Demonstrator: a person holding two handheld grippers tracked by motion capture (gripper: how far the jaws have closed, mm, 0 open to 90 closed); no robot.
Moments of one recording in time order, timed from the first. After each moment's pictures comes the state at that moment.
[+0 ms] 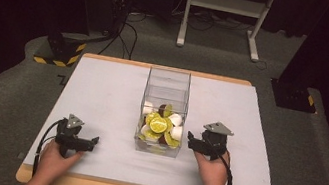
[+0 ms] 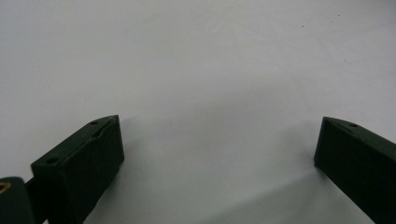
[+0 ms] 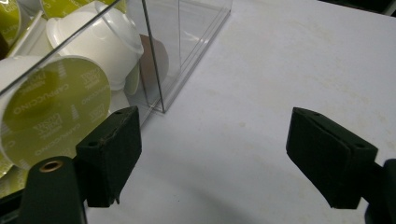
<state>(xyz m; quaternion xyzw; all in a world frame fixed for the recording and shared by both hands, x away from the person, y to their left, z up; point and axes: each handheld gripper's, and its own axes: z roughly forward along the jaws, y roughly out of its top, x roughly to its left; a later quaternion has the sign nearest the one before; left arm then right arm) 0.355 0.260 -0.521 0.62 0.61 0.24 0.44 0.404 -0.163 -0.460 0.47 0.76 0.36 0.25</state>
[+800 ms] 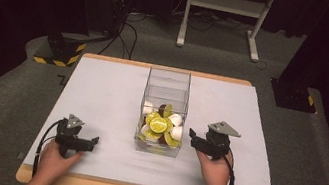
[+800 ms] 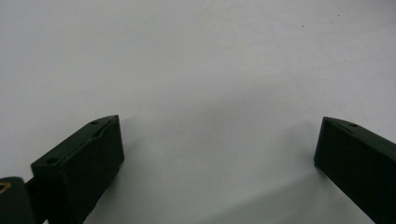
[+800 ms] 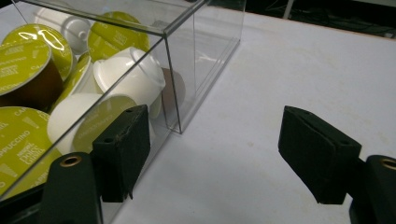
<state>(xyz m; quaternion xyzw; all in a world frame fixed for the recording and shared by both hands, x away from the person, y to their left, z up) 0.355 0.260 -0.521 0.62 0.61 0.24 0.44 0.396 -0.169 -0.441 0.45 0.75 0.41 0.24</state>
